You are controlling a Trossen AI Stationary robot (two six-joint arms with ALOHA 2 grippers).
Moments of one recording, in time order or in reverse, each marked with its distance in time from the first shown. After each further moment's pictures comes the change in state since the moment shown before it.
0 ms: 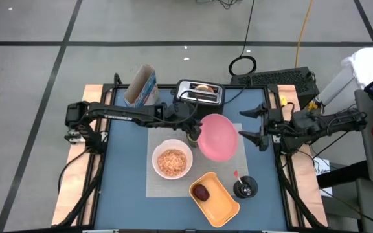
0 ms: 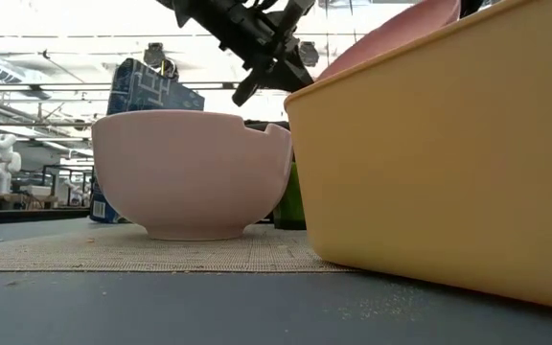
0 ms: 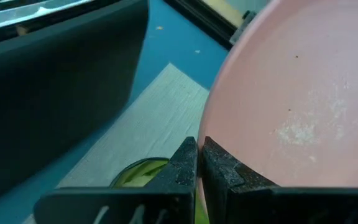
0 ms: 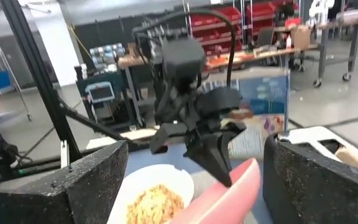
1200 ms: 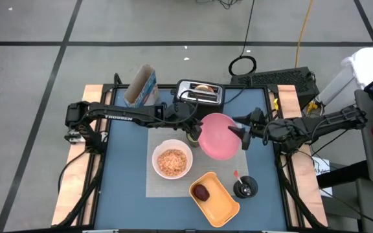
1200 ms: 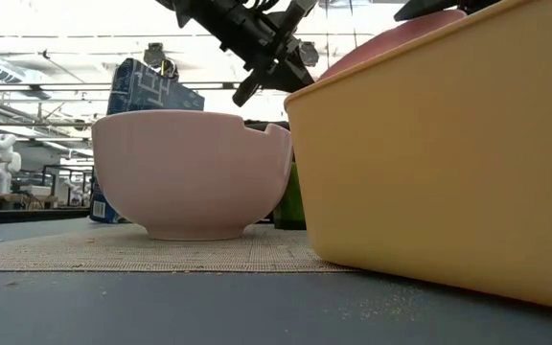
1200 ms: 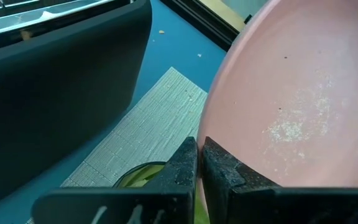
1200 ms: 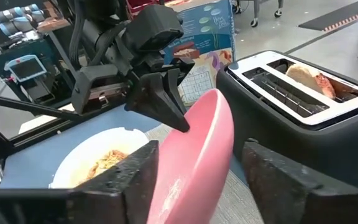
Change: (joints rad) left arm -0.001 0.001 -0.002 0.021 -0.012 -0.004; right arm -0.001 0.178 0.000 -0.124 0.210 0.267
